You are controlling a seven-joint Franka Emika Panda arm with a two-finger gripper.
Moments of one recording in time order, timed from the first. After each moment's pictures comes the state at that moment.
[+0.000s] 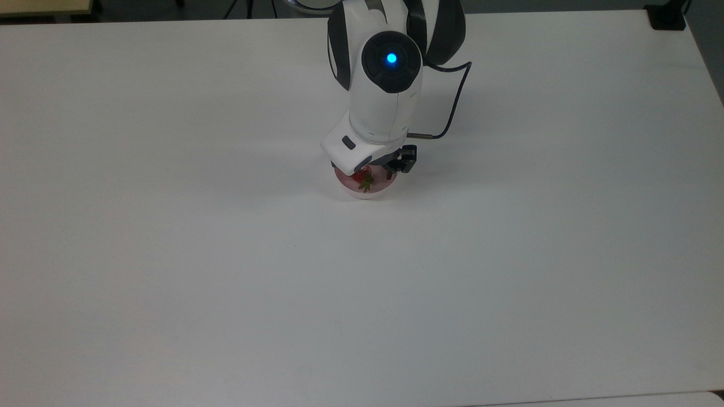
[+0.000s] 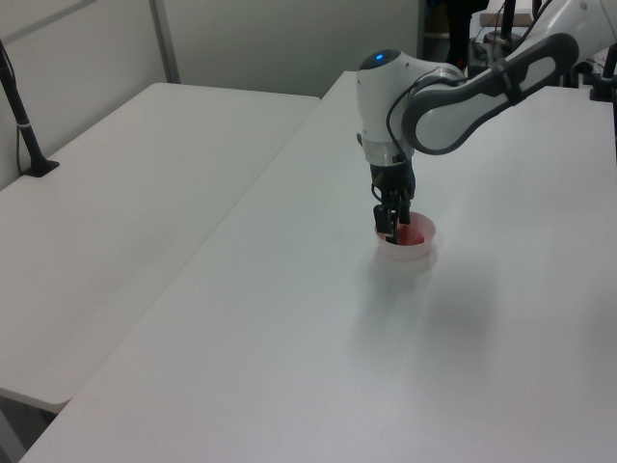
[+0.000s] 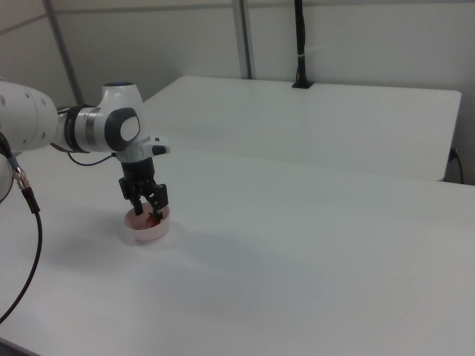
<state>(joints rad) 0.15 0.45 0.09 -1.68 -0.08 2.02 0.29</state>
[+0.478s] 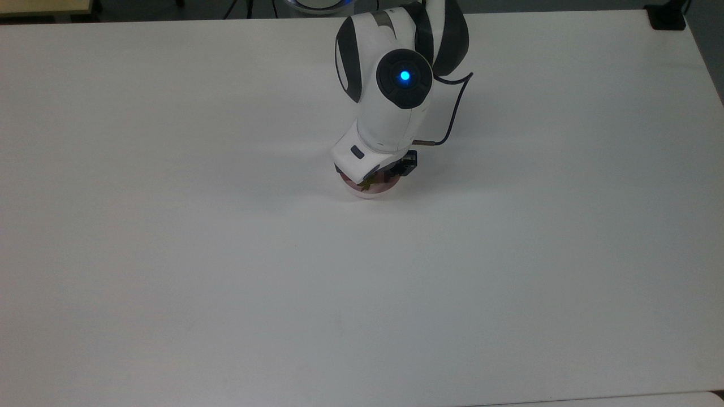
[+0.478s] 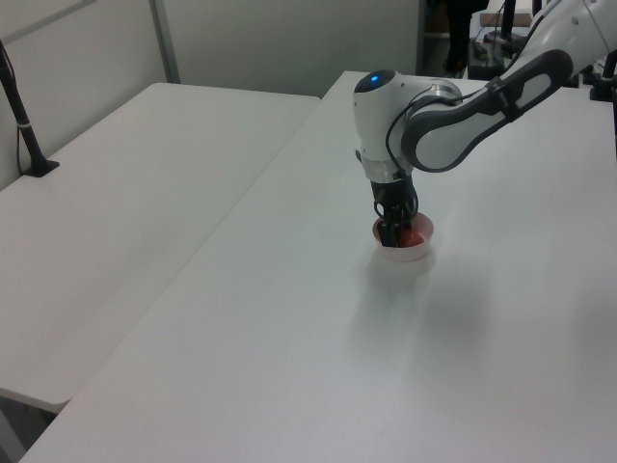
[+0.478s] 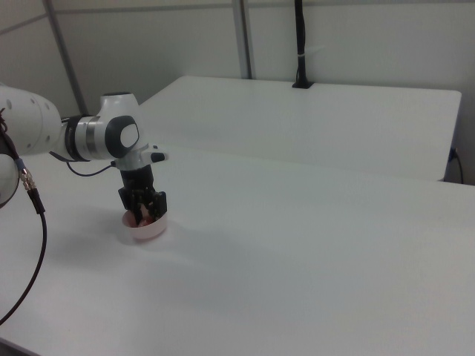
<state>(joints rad) 0.16 0.49 0.09 -1.69 -0.13 2.03 0.30</state>
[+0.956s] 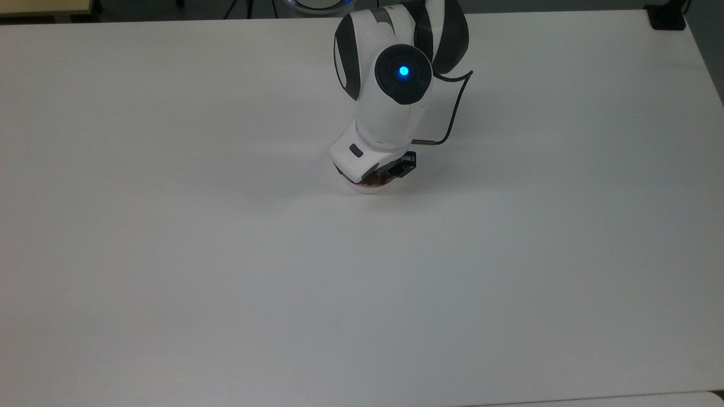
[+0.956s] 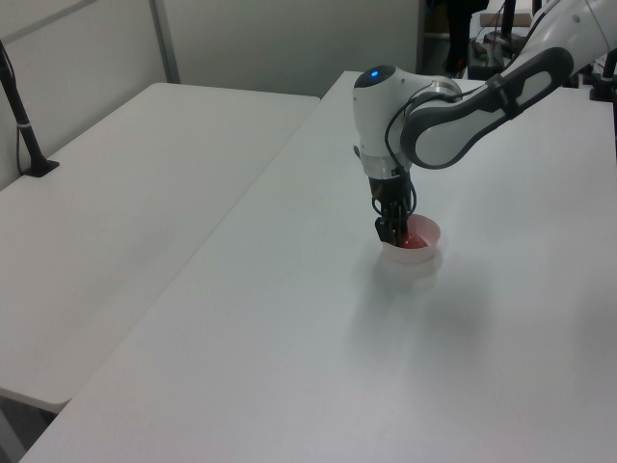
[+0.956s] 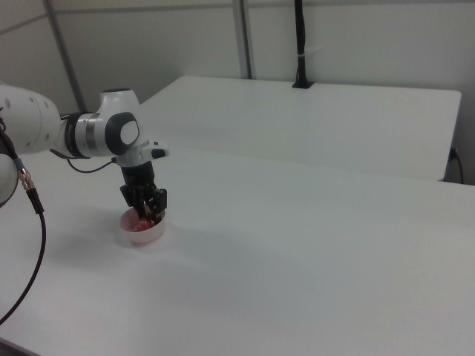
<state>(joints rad) 0.16 0.48 0.09 -1.68 -0.13 2.03 0.30</state>
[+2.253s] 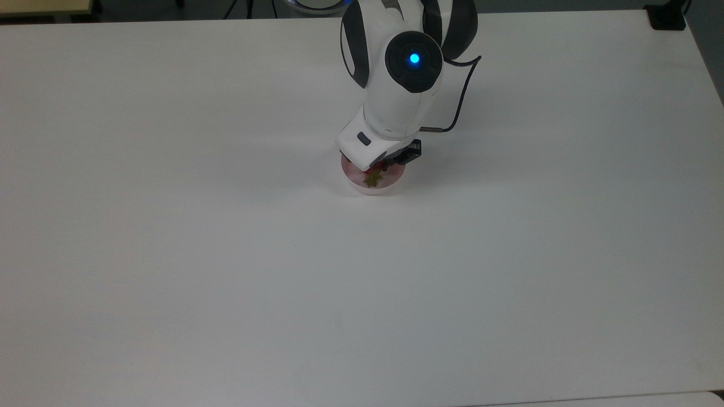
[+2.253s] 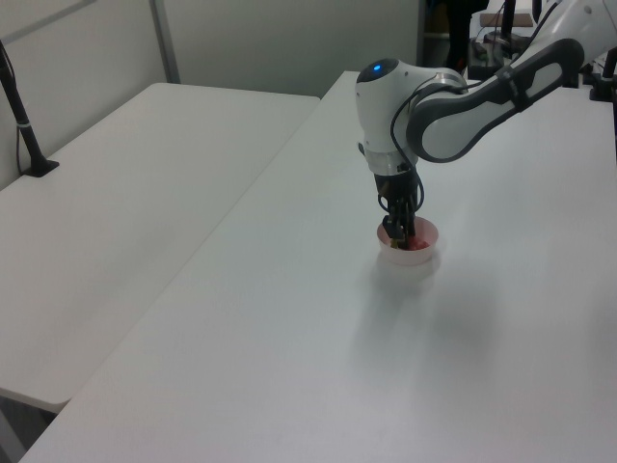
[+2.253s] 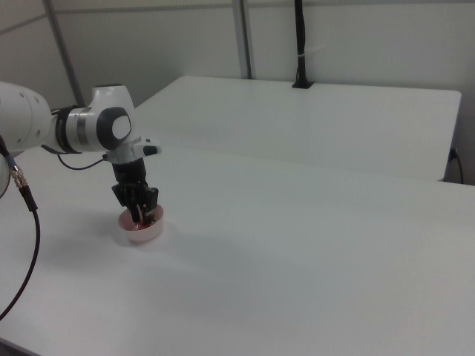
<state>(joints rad) 0.15 0.44 0.12 -1.70 -0.13 1.98 0.31</state>
